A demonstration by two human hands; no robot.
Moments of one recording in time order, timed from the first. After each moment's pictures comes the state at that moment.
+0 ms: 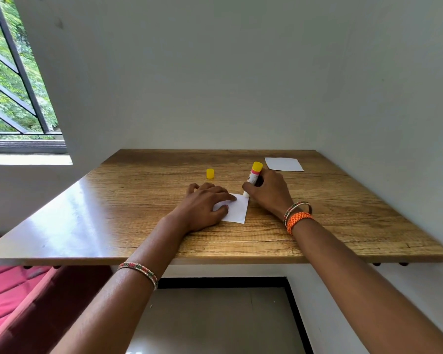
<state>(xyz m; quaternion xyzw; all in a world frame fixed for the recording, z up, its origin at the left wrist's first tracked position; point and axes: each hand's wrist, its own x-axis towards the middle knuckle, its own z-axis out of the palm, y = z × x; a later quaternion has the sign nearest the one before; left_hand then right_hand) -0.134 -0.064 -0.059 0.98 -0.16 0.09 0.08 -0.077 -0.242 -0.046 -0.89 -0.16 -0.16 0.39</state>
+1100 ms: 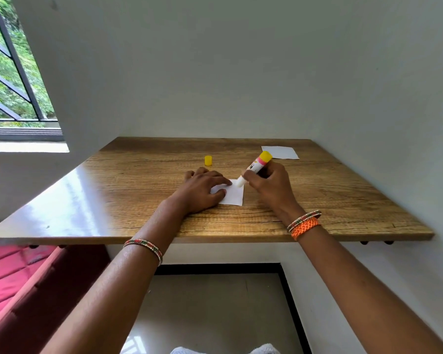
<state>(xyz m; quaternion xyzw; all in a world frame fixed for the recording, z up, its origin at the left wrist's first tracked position) -0.134 -0.063 -0.061 0.98 -0.14 0.10 0.11 -0.133 -0.247 -0.042 -0.78 -0.18 -0.14 0.58</state>
